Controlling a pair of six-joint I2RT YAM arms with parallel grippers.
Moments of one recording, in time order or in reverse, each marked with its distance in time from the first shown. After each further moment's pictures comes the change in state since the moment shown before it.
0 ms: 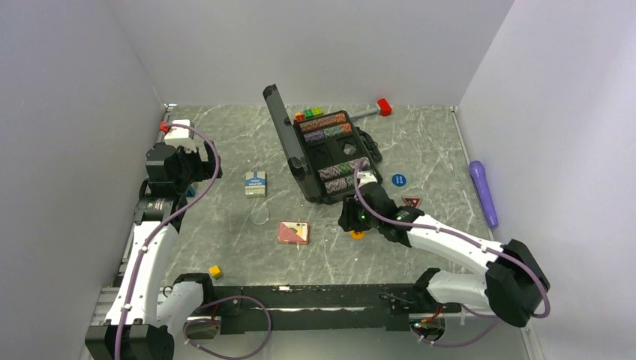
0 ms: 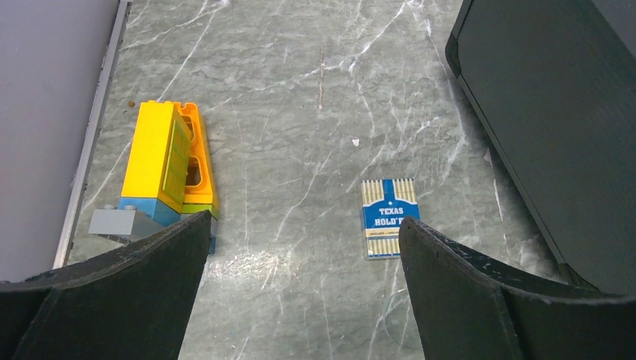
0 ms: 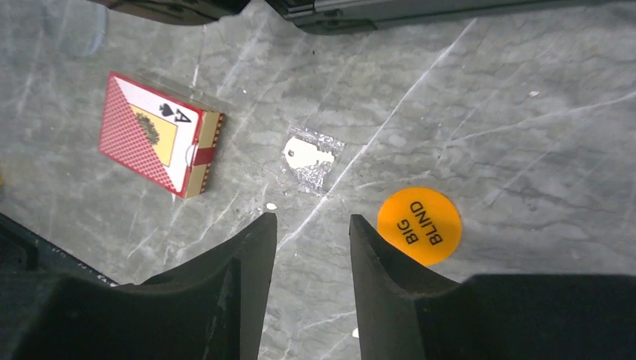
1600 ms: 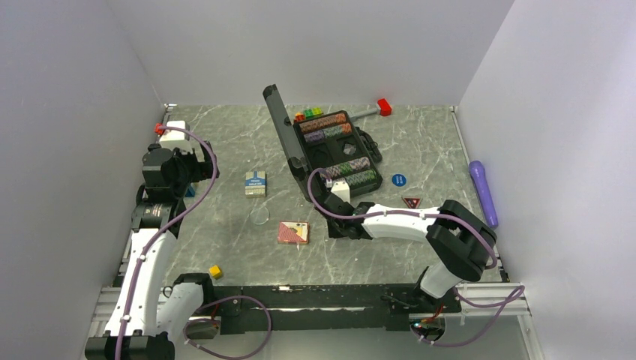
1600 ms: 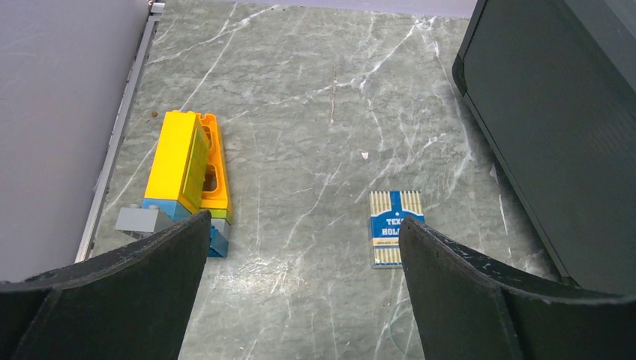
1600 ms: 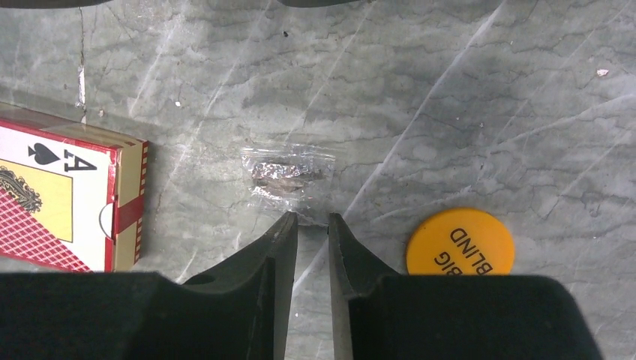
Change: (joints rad) left arm 0.000 -0.050 -0.004 0.000 -0.039 0.000; right arm 0.224 0.443 0.197 -0.076 0.301 0.150
